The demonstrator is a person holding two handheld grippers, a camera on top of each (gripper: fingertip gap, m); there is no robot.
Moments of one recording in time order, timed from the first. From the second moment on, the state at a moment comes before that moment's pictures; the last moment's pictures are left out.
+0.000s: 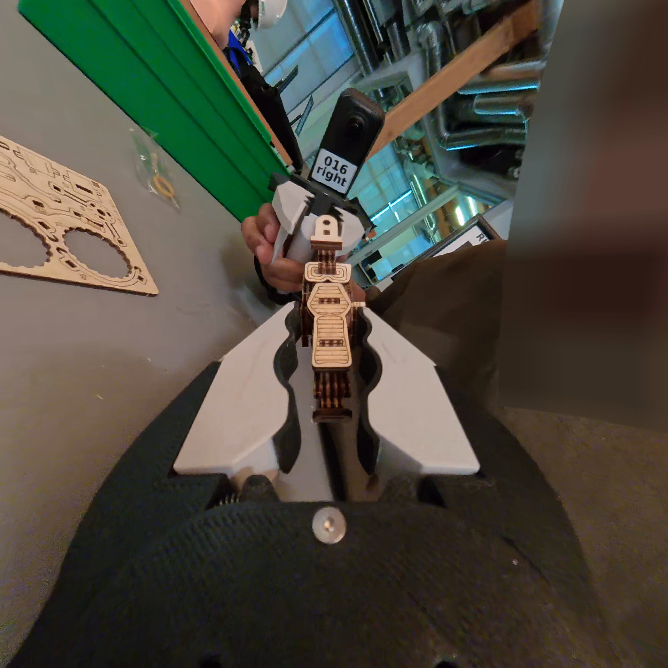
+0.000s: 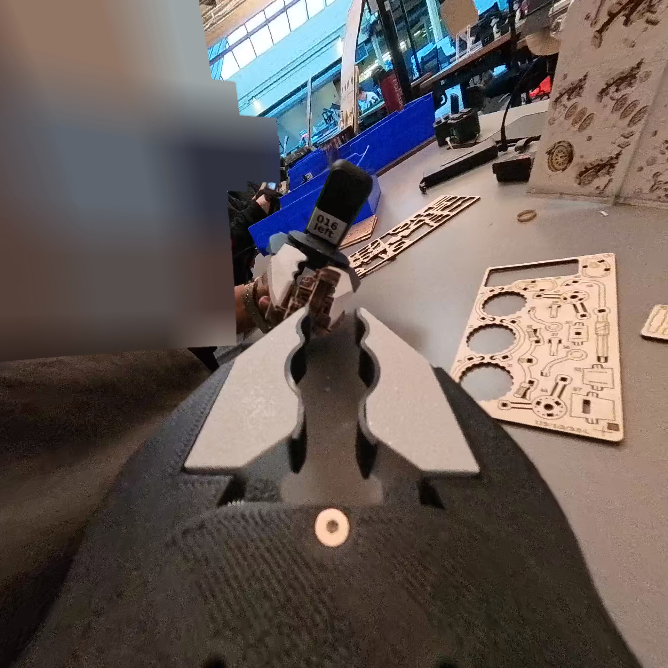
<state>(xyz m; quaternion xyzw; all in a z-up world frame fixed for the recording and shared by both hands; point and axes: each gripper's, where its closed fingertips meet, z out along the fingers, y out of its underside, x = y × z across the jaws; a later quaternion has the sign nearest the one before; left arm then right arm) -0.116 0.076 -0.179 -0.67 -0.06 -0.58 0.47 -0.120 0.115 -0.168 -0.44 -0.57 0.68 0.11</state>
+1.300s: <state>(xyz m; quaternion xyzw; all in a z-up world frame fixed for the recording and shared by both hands) -0.108 0.076 -0.259 -0.88 0.12 -0.21 0.41 -0.132 0.135 -0.191 -0.49 -0.58 0.63 0.14</state>
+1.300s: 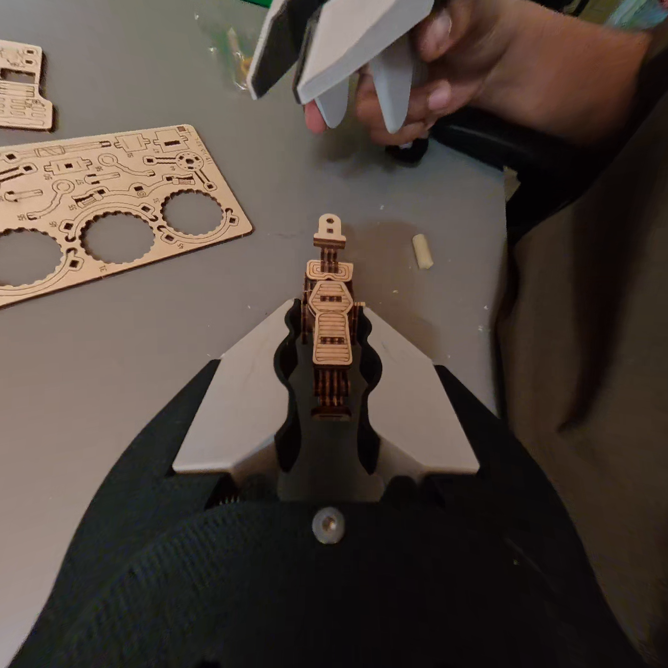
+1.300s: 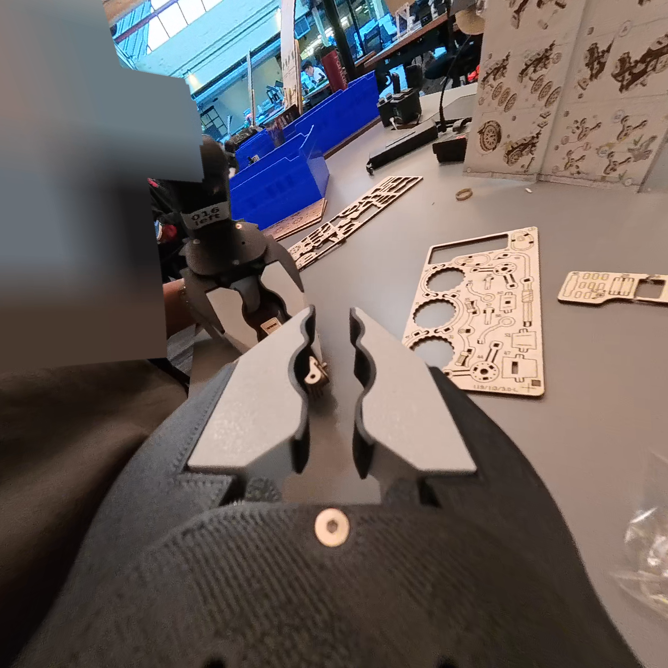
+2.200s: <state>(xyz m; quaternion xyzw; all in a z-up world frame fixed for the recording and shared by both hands) -0.108 0.078 -0.267 -0.89 0.13 -0.18 0.39 -0.133 0.133 -0.210 -0.50 -0.62 0.58 0.16</state>
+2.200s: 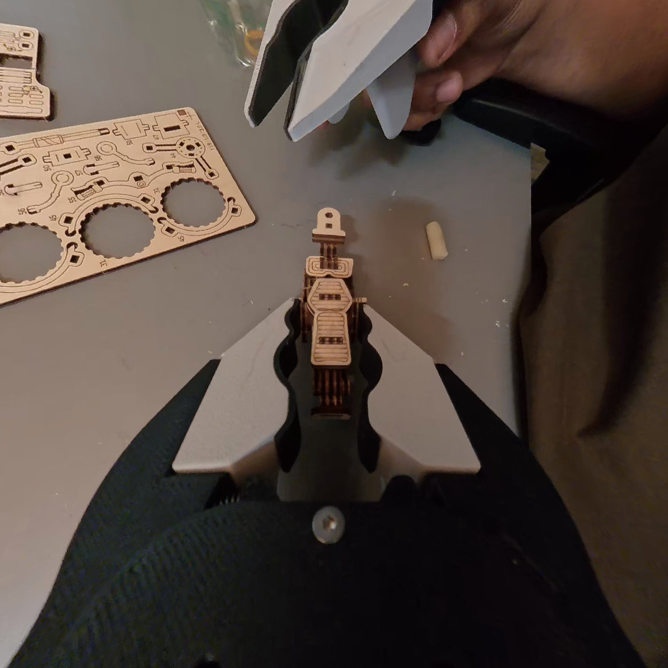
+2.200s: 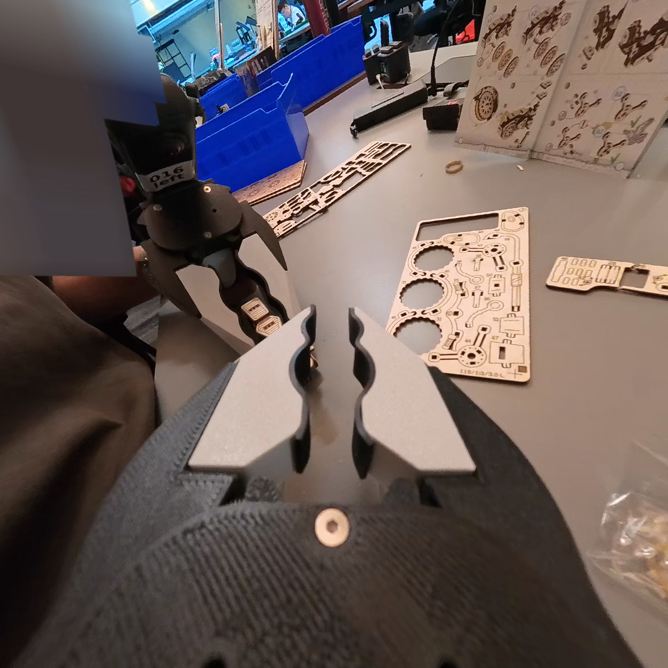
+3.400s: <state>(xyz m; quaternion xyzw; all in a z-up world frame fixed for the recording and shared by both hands) -0.112 0.071 -0.256 -0.87 0.12 -0.23 0.41 -0.136 0.141 -0.211 -0.52 -0.60 0.60 0.14</state>
